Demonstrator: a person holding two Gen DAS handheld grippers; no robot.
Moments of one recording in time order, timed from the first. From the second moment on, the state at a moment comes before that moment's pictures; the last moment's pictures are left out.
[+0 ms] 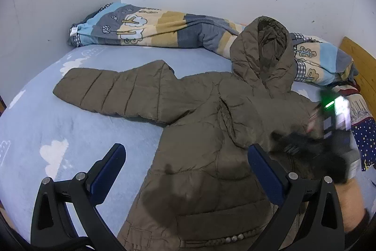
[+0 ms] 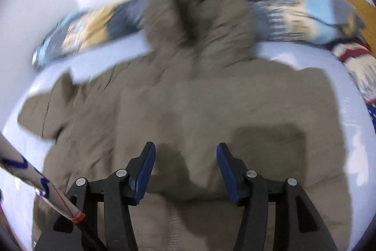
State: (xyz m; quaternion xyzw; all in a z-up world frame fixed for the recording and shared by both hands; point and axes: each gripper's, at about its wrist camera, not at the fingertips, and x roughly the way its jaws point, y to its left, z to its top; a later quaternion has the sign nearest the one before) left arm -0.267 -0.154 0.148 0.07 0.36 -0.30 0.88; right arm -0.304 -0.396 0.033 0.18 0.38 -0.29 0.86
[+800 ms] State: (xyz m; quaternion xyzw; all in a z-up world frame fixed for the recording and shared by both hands) left arm -0.319 -0.161 0.142 0.12 0.32 -0.32 0.88; right arm -0.536 -0.322 0.128 0.21 0.26 -0.32 0.89
